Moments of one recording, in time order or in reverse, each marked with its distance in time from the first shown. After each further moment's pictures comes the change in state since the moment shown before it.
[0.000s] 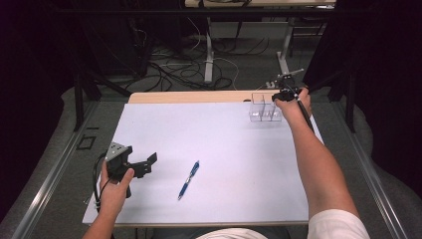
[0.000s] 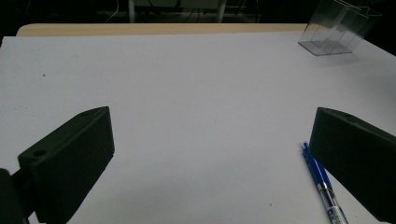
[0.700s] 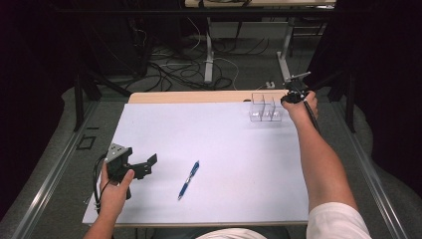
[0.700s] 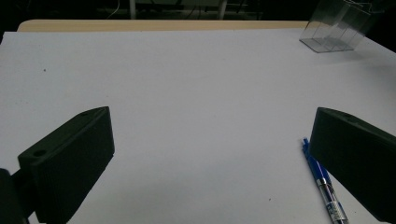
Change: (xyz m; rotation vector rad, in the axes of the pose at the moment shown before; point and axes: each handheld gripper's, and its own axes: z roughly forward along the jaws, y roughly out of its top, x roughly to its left) left arm -0.001 -0.003 -0.002 0.010 0.005 -0.004; right arm -0.031 -0.011 0.019 0.068 -0.042 0.060
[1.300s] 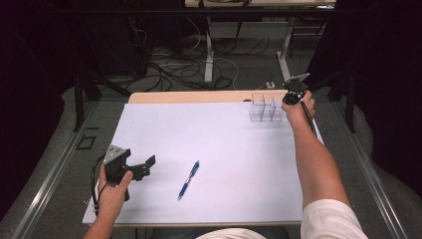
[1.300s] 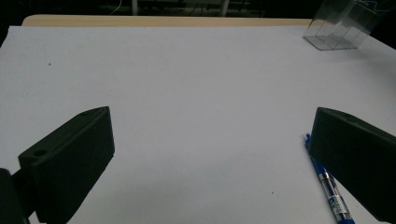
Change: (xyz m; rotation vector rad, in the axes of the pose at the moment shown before) left arm 0.003 -0.003 -0.003 0.006 0.006 -0.008; right arm 0.004 -0.002 0.007 0.041 -0.051 0.103
